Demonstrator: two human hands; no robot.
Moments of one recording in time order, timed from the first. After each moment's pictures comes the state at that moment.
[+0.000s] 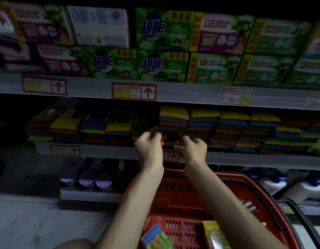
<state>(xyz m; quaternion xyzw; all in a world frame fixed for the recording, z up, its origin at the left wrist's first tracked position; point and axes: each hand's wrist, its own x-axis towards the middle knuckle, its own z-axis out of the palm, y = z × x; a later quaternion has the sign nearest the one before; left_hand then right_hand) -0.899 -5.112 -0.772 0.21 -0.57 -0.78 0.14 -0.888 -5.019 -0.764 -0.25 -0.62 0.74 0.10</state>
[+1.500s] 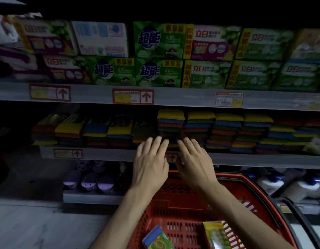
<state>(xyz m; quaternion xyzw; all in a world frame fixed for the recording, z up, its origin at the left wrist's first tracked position) -0.862 -5.144 -0.803 -0.15 -0.95 -0.13 0.25 -0.858 -4.979 -0.800 0.11 -0.96 0.03 0.24</state>
